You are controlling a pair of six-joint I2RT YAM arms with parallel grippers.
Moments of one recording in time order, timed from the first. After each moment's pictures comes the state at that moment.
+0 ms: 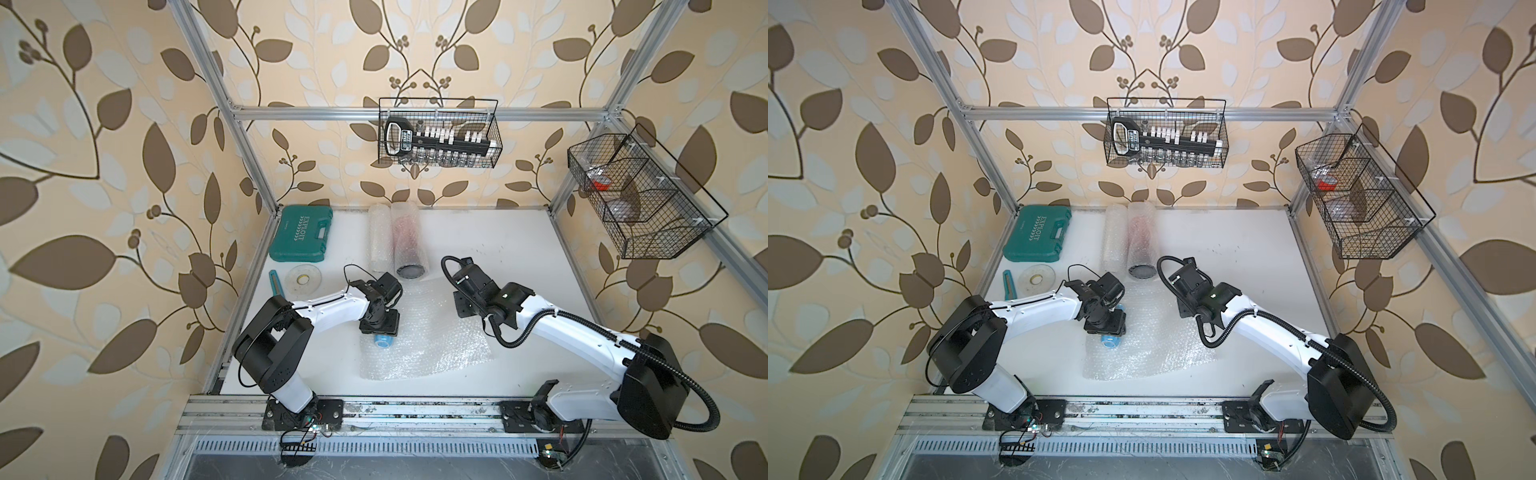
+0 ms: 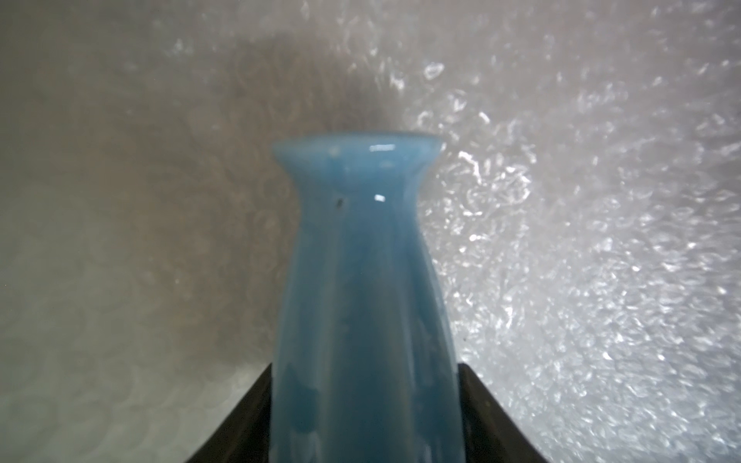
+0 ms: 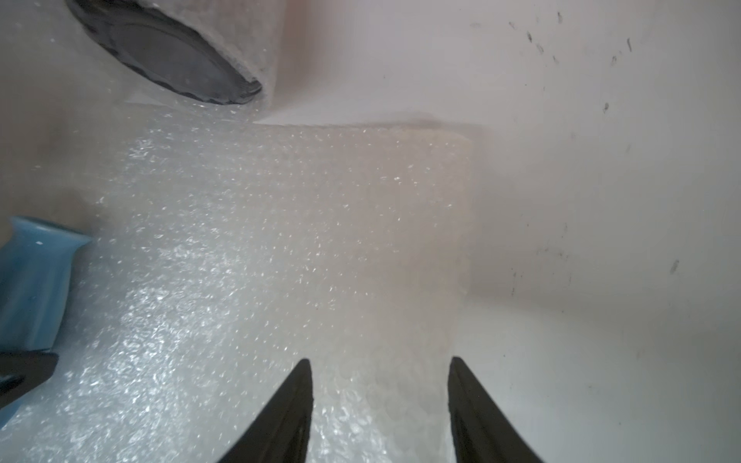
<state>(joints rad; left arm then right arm) -0.67 1.59 0.91 -0.66 0.12 -0.57 0.67 1.34 0.93 -0.66 0.38 0.47</state>
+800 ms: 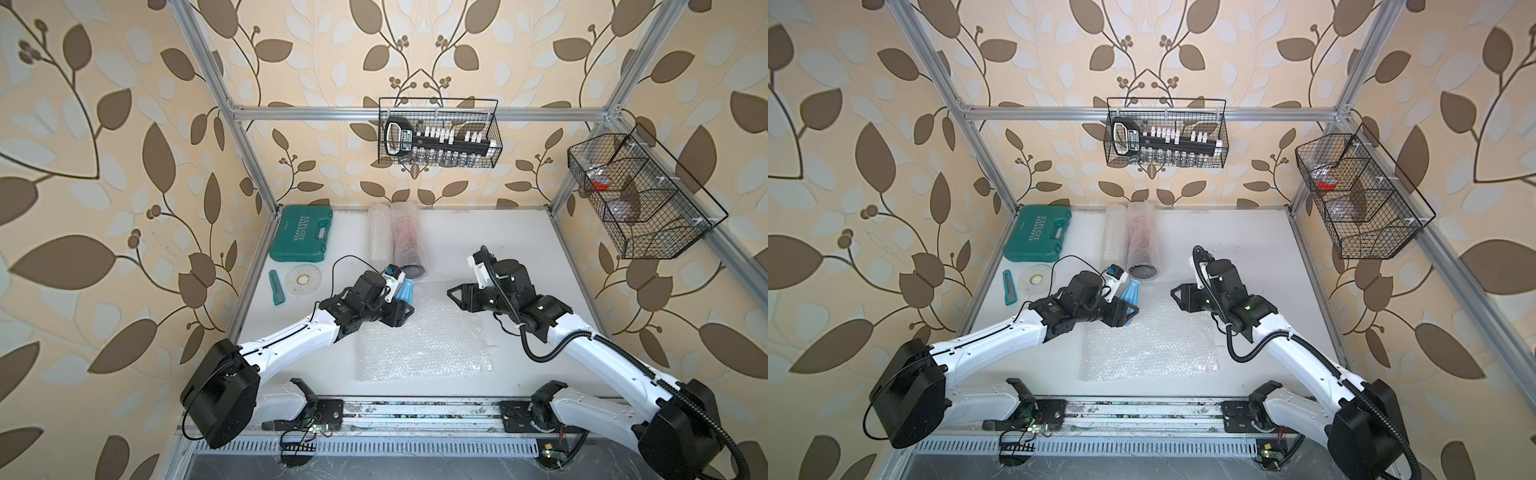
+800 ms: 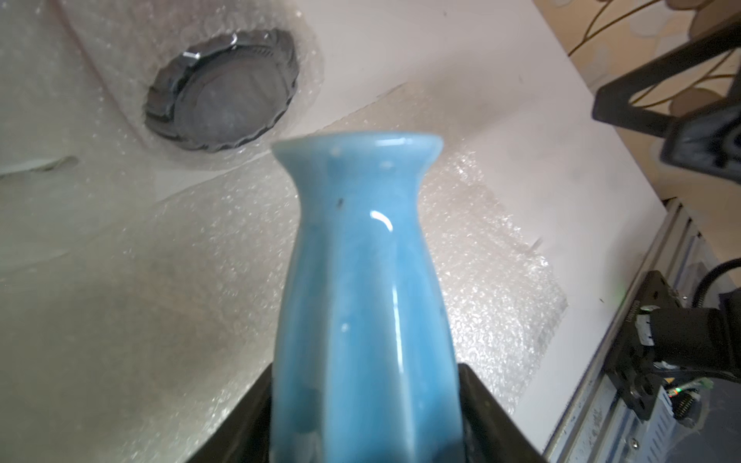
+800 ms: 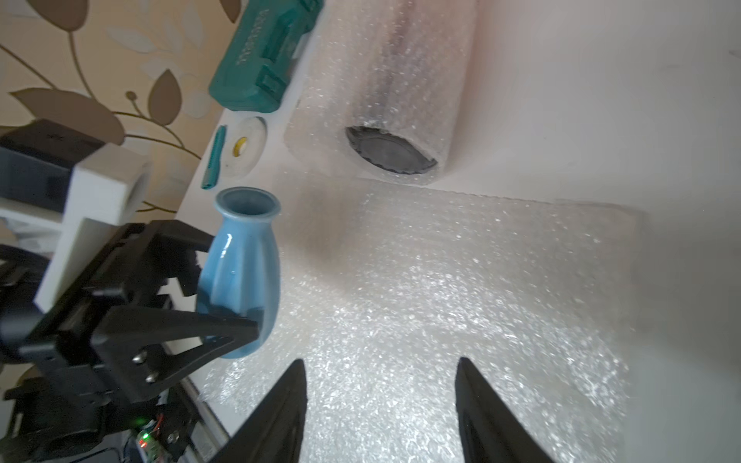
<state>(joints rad) -0.67 1.24 0.70 -0.15 0.26 -0.31 0.49 1.10 0.76 -0.31 -0.27 0.46</state>
